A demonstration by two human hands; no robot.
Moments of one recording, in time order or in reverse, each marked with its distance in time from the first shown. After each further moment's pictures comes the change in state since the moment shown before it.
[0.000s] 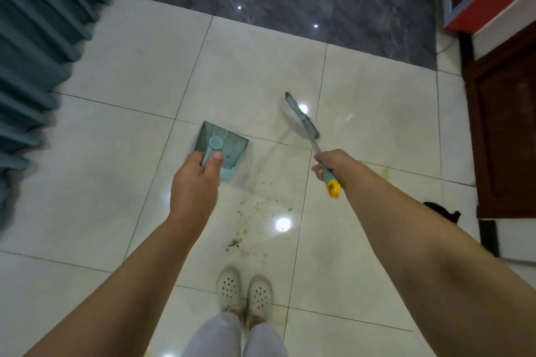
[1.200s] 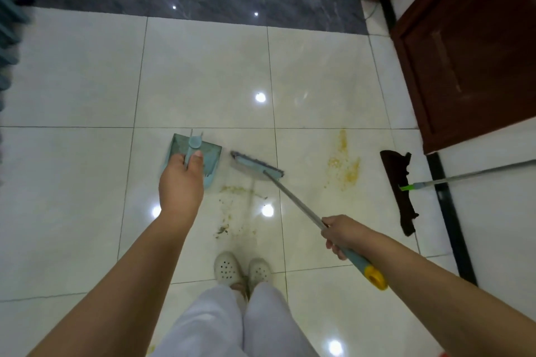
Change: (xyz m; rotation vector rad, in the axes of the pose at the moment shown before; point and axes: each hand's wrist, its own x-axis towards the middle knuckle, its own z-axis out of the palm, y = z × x) left_hand -0.059 -0.010 -0.005 0.063 -0.114 0.062; right_hand -0.142 0.214 -0.084 -0.483 -0.056 0.164
